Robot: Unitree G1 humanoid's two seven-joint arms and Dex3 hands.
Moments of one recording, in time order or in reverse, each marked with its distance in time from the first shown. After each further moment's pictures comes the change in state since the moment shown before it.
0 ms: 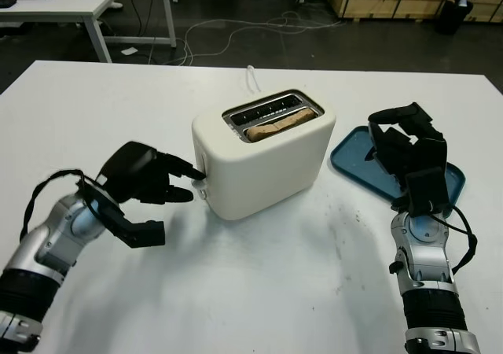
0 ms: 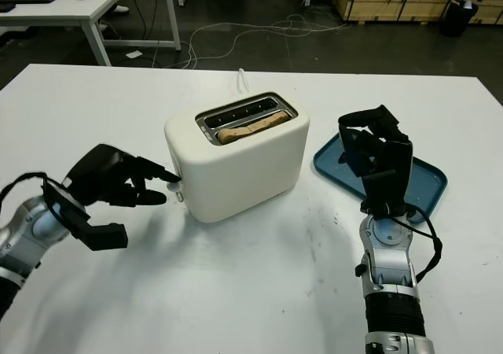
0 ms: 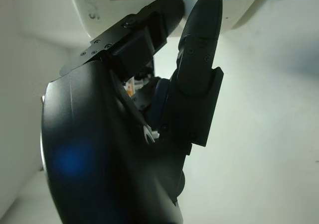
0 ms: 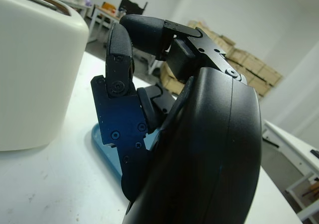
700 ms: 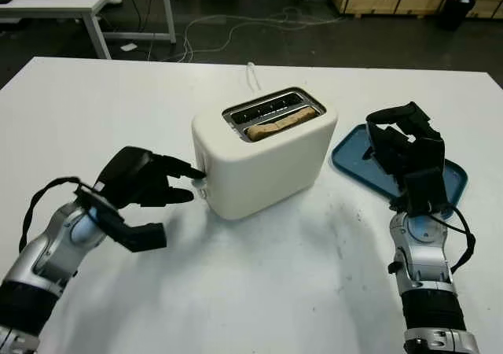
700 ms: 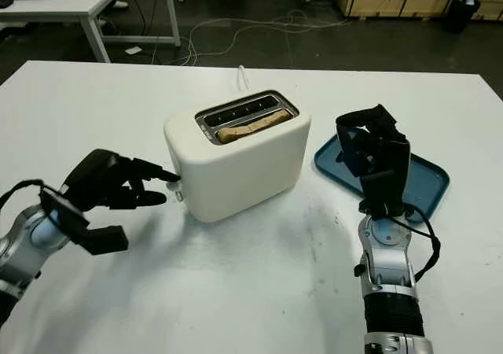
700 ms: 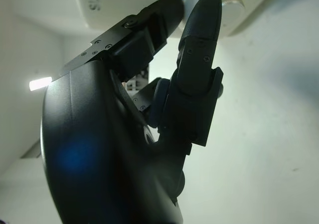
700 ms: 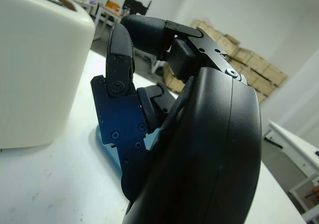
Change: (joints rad) left arm 0.087 -0.008 0.053 -0.130 -0.109 0.000 0.025; right arm 0.004 0.007 0.006 -0.012 0.000 0.000 0.009
